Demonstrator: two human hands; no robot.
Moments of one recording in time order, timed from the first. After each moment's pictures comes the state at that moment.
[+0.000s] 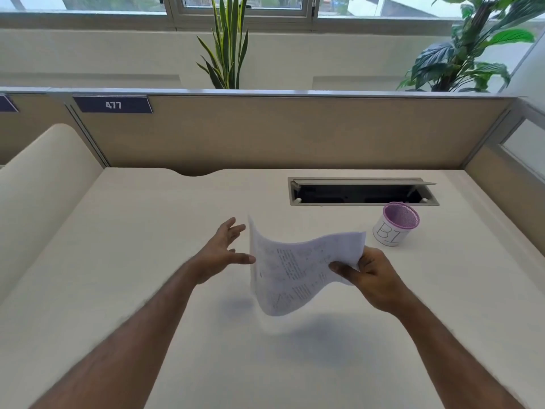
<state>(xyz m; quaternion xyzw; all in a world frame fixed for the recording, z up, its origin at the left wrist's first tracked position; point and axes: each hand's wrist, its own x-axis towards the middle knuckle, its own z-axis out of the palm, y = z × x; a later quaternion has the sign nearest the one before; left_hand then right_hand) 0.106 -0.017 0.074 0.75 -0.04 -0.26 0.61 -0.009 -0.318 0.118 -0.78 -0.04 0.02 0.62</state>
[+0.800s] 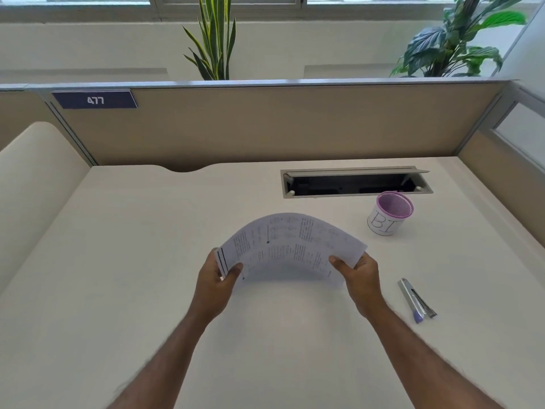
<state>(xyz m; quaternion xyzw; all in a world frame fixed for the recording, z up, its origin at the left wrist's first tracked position) 0.046 -0.030 0.020 0.82 -0.03 0.00 0.57 -0.002 -0.312 0.046 -0.67 0.20 -0.11 0.71</state>
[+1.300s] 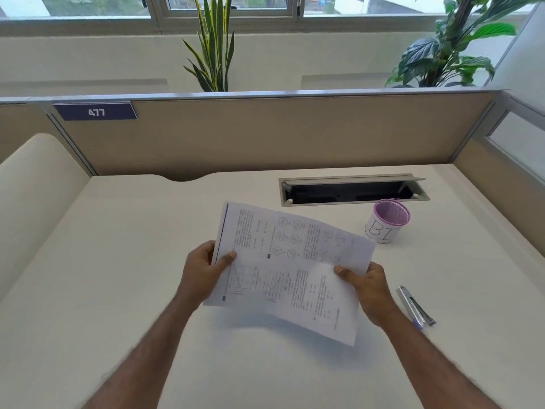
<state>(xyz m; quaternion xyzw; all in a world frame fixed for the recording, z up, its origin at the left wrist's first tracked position) 0.076 -0.021 0.062 0.79 0.00 -0.05 0.61 -0.008 -0.329 0.063 -0.63 0.22 -0.04 0.74</state>
